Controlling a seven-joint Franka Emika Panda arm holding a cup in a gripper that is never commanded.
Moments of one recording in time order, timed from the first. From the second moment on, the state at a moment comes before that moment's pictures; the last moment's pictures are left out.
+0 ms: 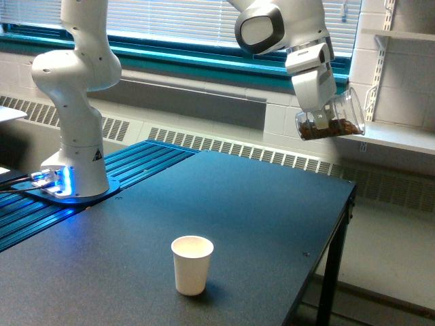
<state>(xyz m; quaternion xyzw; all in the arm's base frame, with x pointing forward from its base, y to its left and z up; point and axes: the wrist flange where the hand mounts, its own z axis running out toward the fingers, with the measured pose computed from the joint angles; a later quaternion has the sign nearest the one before) 0.620 0.004 0.415 -0.91 0.35 -0.17 0.10</state>
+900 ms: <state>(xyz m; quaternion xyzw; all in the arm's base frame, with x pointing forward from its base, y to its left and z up) 0.596 -0.010 0.409 -0.91 0.37 -0.19 0.08</state>
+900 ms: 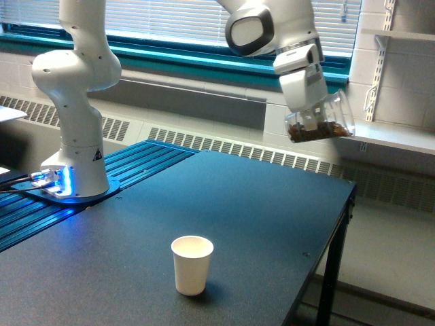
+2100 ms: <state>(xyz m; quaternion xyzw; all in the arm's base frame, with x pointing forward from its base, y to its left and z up) 0.488 -0.100 0.346 -0.88 0.45 -0.15 0.02</state>
